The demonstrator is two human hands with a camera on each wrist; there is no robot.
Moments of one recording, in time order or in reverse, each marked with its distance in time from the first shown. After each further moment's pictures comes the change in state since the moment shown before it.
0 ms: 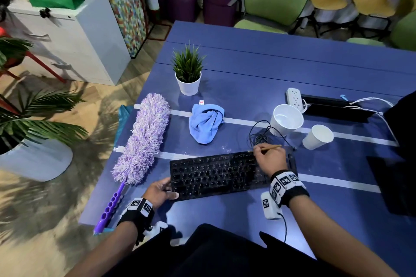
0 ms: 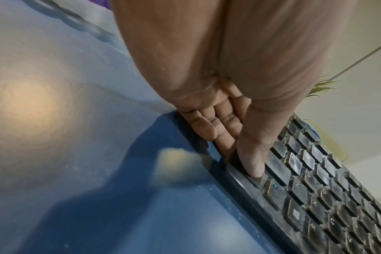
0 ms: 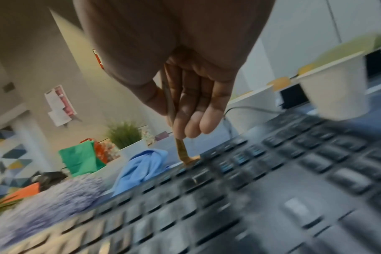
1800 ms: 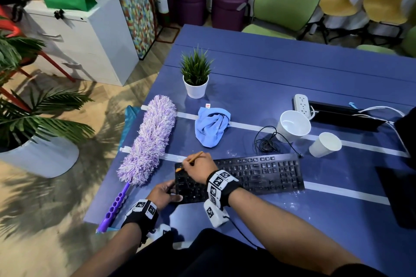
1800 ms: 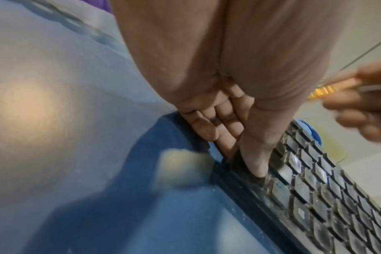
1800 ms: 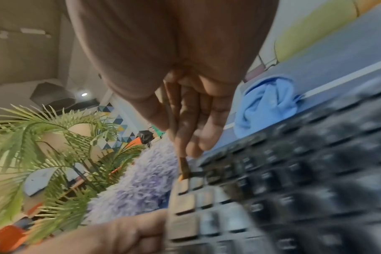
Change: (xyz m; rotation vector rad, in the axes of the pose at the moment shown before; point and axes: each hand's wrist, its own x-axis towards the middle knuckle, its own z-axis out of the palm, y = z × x) left_hand 0.001 -0.003 -0.001 -0.006 -0.044 0.092; right_hand -0.036 -0.141 0.109 0.060 -0.423 -0.295
